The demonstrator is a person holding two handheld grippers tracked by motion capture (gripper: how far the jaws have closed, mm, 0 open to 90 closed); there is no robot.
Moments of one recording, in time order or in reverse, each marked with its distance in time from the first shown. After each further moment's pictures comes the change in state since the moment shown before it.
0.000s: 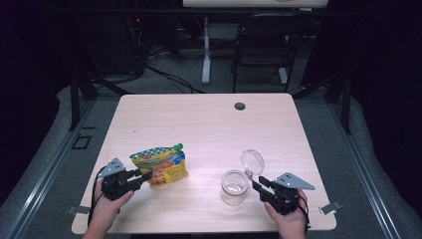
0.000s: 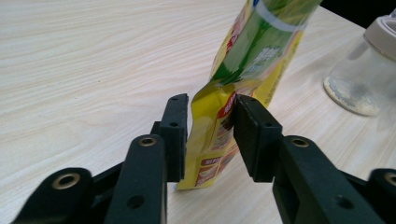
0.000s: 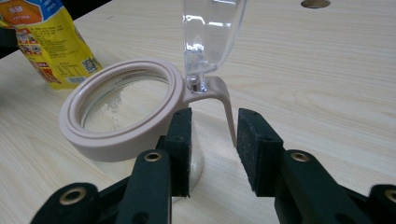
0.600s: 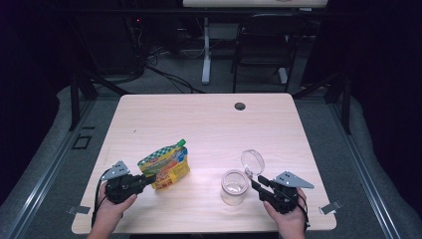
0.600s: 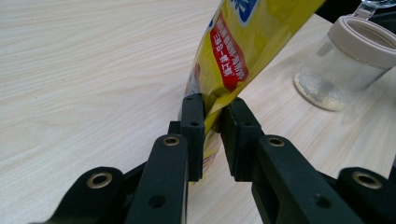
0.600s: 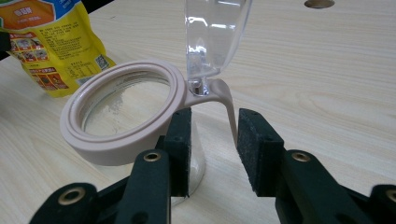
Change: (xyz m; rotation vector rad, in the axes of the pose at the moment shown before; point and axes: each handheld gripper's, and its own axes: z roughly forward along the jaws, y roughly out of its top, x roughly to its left) left arm -0.017 0.003 0.000 0.021 -0.064 -0.012; right arm 0.000 0.001 0.003 -0.003 0.013 0.003
